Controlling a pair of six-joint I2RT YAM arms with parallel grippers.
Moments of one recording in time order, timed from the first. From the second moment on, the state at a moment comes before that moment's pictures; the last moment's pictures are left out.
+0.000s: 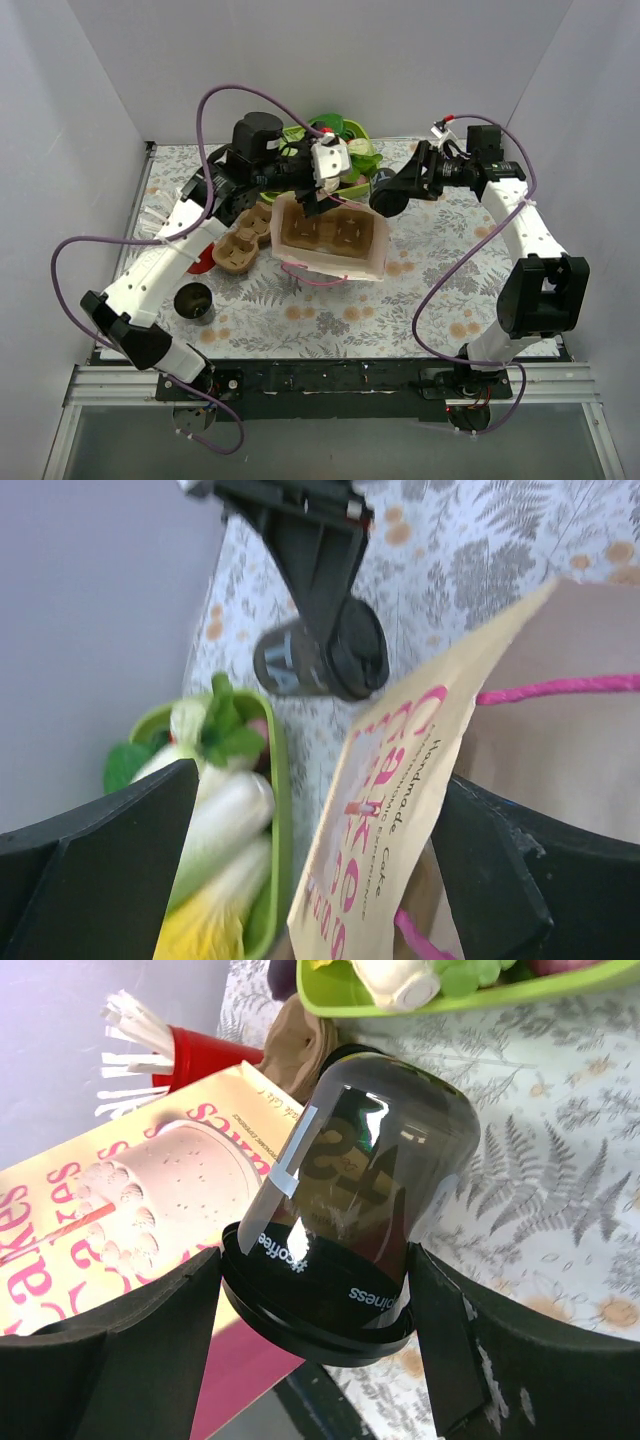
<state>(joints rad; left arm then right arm) -0.63 1.47 1.76 -0.69 0.50 0.65 0.08 1.62 1.45 -0.58 -0.91 0.36</state>
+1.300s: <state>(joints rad) -0.64 1.84 1.97 -1.07 0.57 0.50 -0.16 1.53 1.23 -0.59 -0.93 0.45</state>
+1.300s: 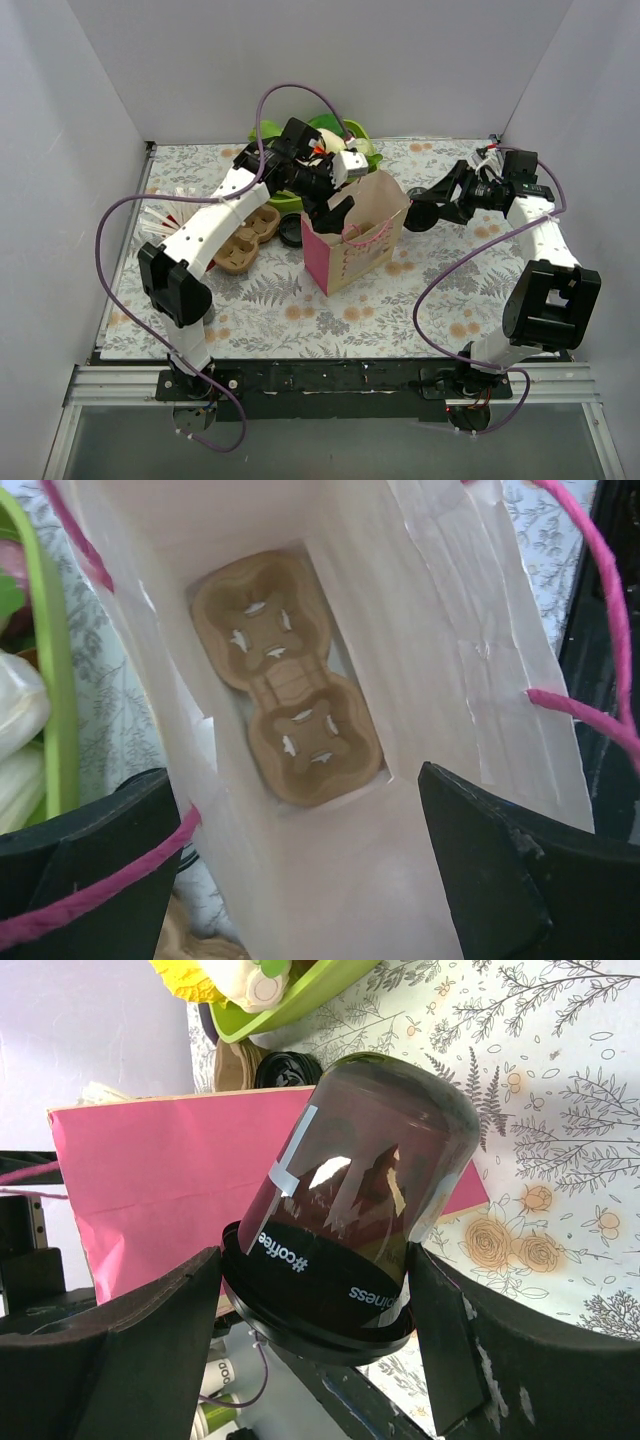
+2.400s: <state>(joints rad) -1.00 1.78 1.70 -0.37 0.40 0.85 -0.35 1.45 1.24 -0.59 -1.01 0.60</state>
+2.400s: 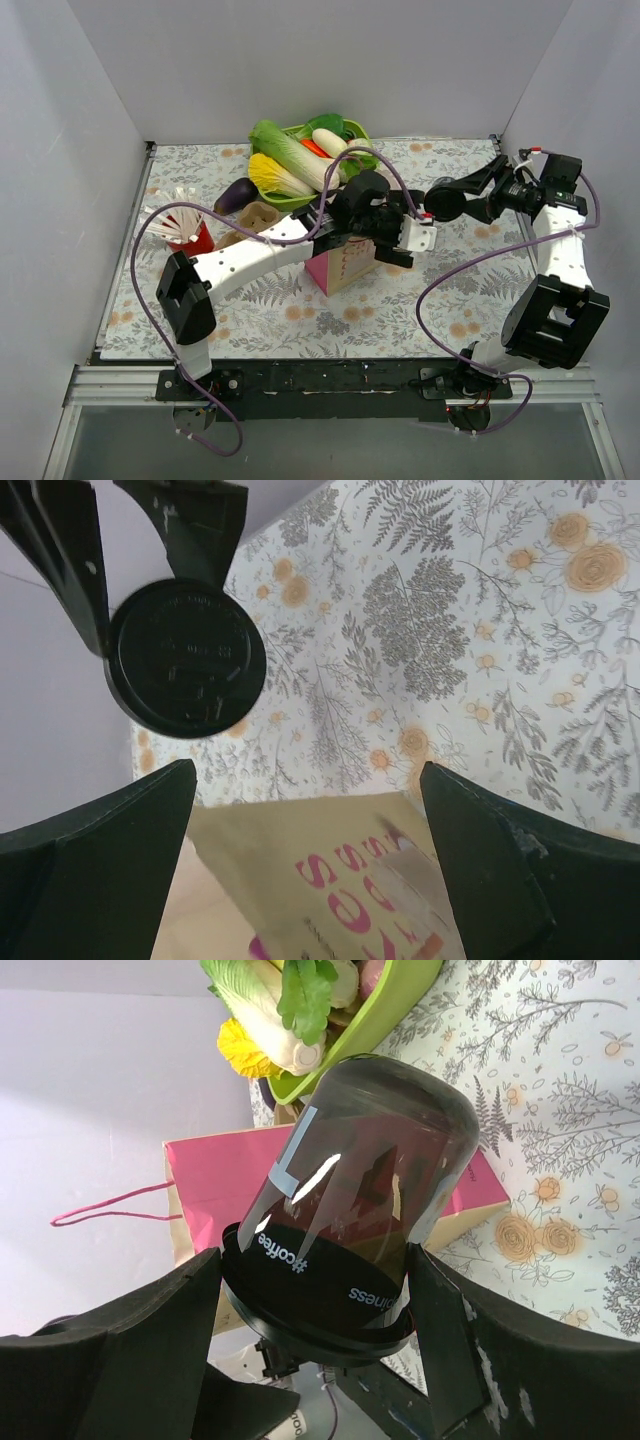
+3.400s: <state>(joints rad) -1.08 1.98 1.68 0.08 0.11 0.86 -0.35 1.43 1.16 -0.59 -1.01 0.66</state>
